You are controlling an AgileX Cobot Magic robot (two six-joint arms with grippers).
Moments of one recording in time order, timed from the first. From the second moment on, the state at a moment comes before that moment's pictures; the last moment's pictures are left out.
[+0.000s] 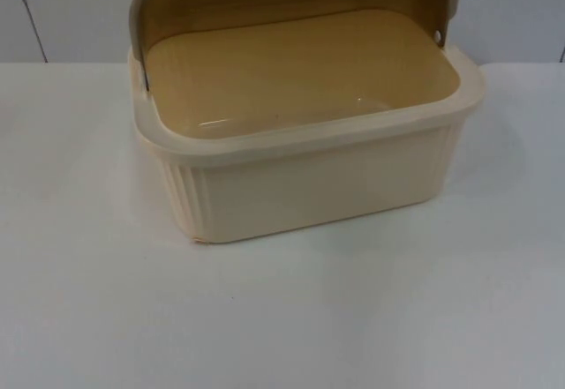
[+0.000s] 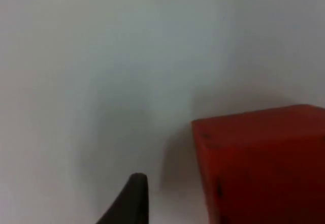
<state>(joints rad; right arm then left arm) -0.46 1.99 -1.06 0.19 0.45 -0.56 -0.19 1.34 -1.29 0.04 0.56 -0.05</state>
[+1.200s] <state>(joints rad) -0.01 1.85 -1.83 0.31 1.00 -0.36 -0.19 1.34 -1.29 0.07 0.59 -0.05</state>
